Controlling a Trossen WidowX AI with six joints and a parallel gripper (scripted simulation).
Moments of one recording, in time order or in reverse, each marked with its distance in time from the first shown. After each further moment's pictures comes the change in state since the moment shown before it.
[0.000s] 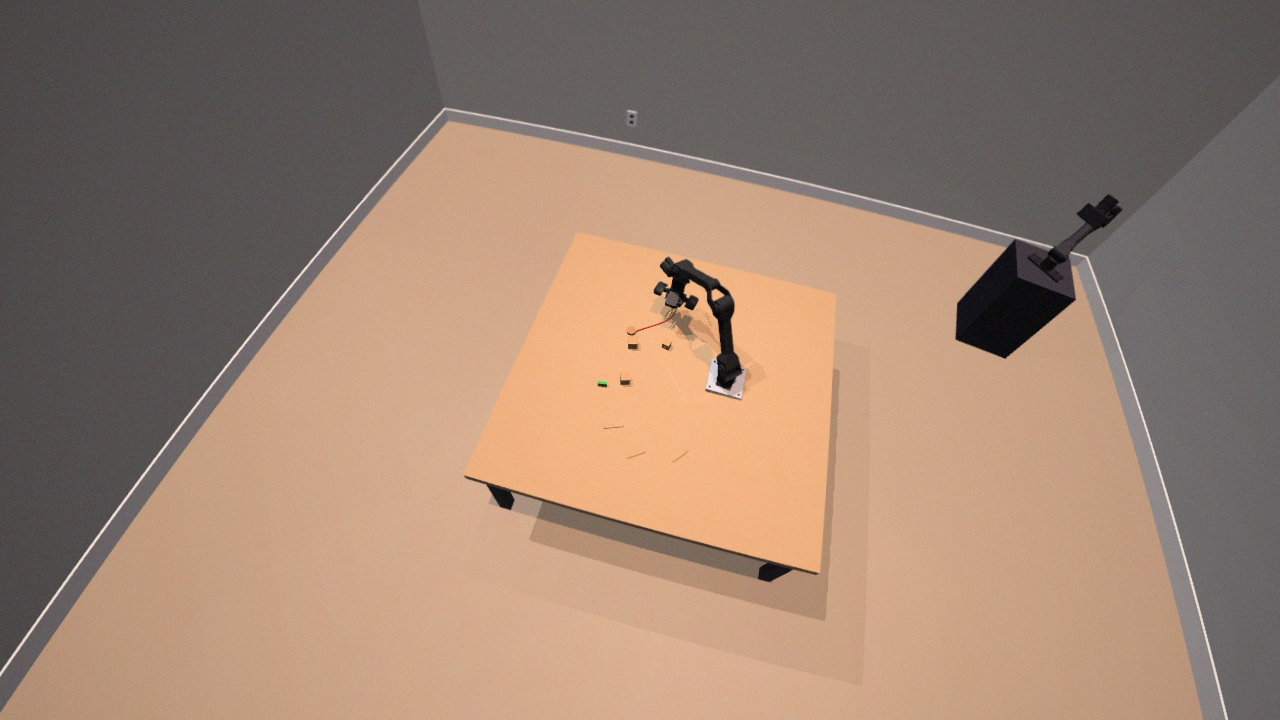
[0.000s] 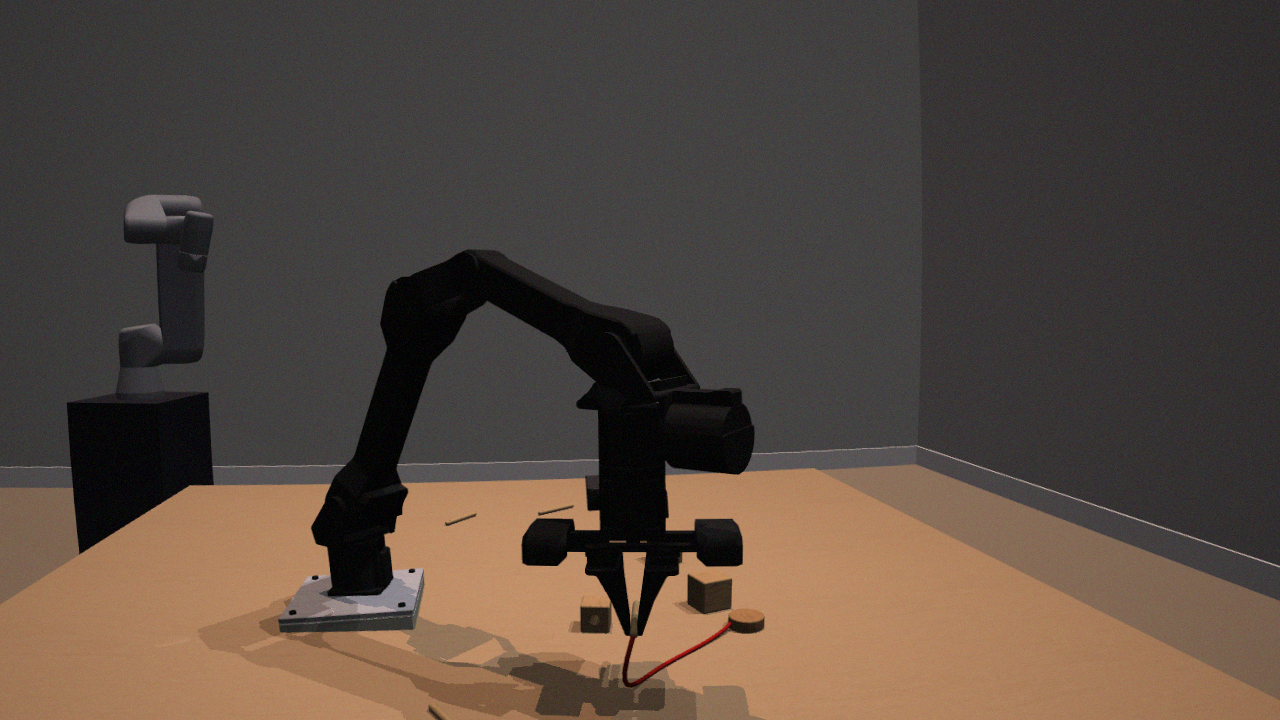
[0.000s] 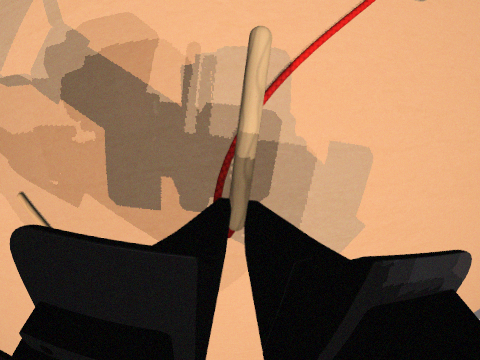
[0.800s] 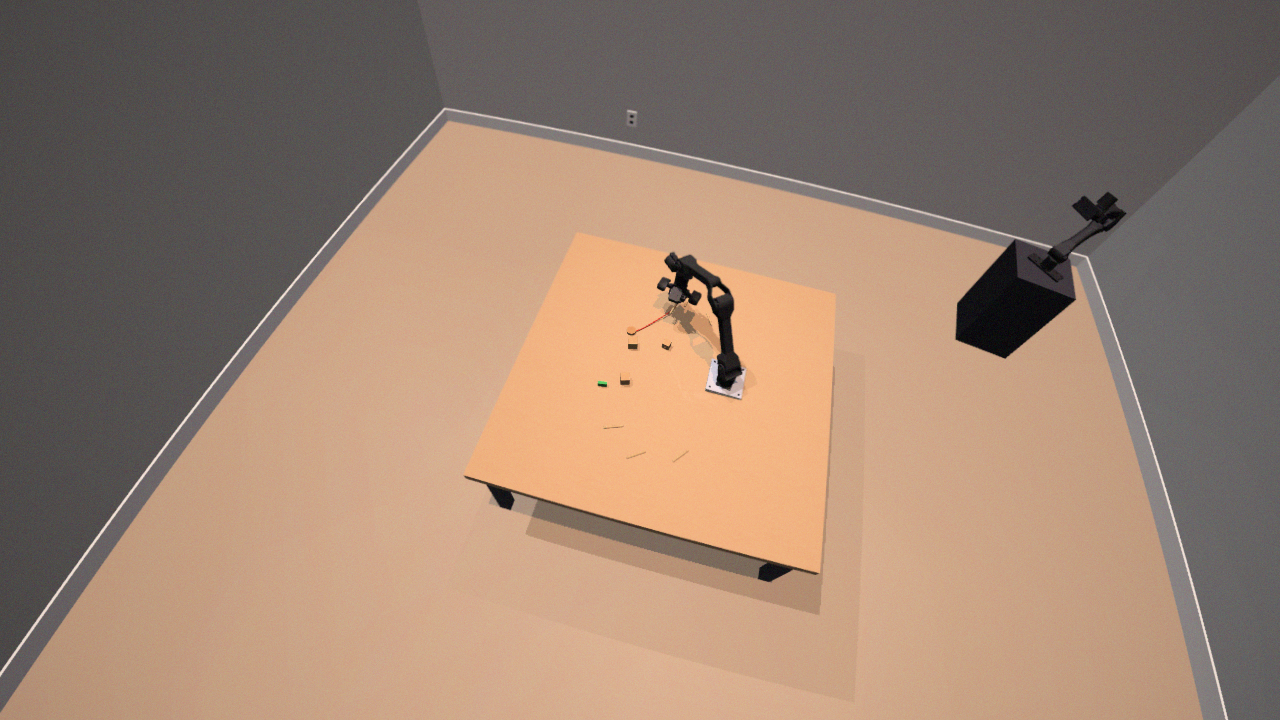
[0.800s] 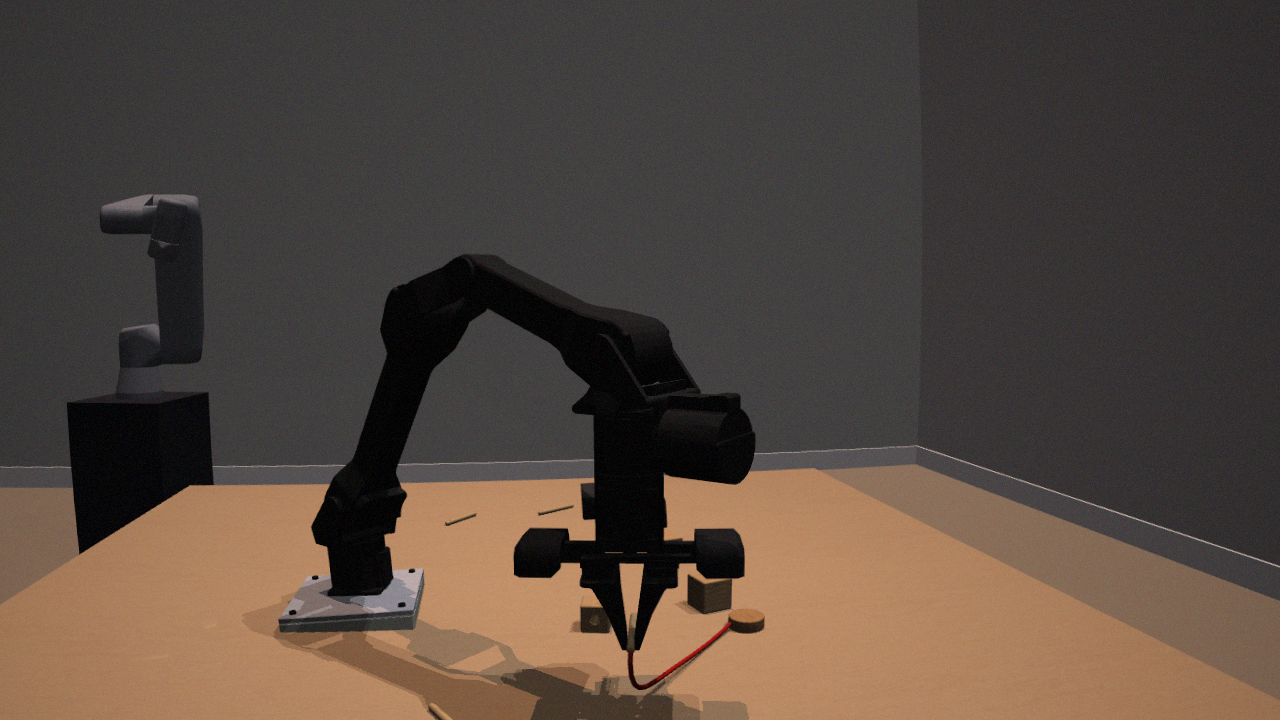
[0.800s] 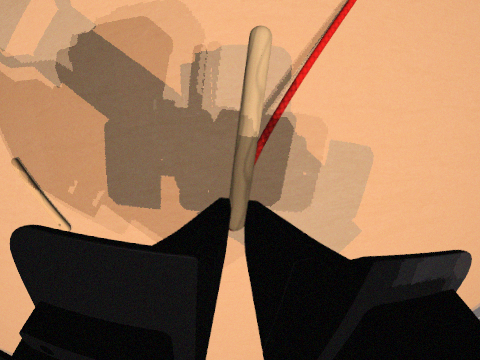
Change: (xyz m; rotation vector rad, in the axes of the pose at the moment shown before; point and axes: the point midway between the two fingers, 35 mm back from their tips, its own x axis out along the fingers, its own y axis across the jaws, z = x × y) arm 0.000 0.001 -0.030 0.000 0.008 0.000
